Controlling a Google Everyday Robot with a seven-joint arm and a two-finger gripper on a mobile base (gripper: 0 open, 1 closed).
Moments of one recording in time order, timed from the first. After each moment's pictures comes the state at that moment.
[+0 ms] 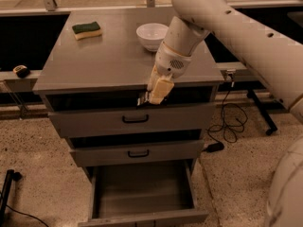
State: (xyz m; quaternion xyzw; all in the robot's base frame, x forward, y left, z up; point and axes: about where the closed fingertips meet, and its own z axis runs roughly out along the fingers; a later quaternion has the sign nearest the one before) arm 0.574 -0.018 0.829 -0.72 0.67 0.17 0.10
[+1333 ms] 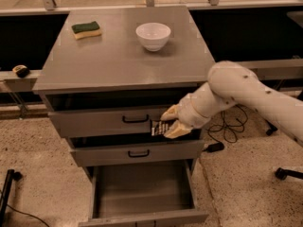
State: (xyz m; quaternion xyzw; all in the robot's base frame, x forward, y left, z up) arm 0.553 -0.063 0.703 -0.73 0.61 0.14 0.26
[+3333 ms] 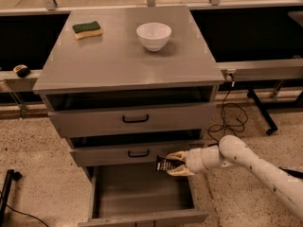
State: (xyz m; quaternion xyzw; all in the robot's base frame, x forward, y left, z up) arm 0.546 -0.095 0.456 -0.66 0.59 0.26 0.38
